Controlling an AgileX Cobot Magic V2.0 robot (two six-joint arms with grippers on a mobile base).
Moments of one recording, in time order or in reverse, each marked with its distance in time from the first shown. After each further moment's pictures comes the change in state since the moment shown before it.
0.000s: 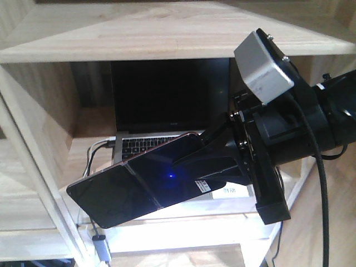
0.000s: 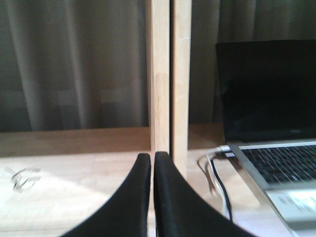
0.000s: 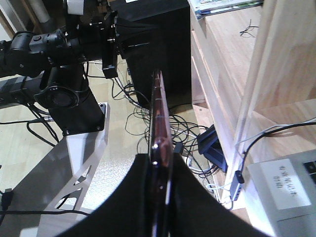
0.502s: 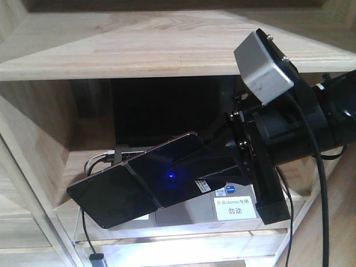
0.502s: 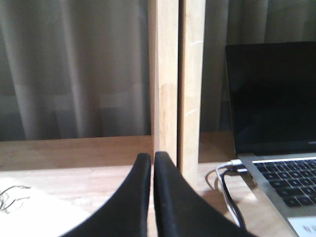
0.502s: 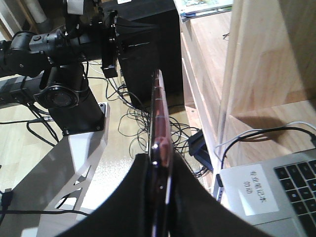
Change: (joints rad) left arm 0.000 0.000 0.000 0.000 0.000 0.000; right arm 0.000 0.000 0.000 0.000 0.000 0.000
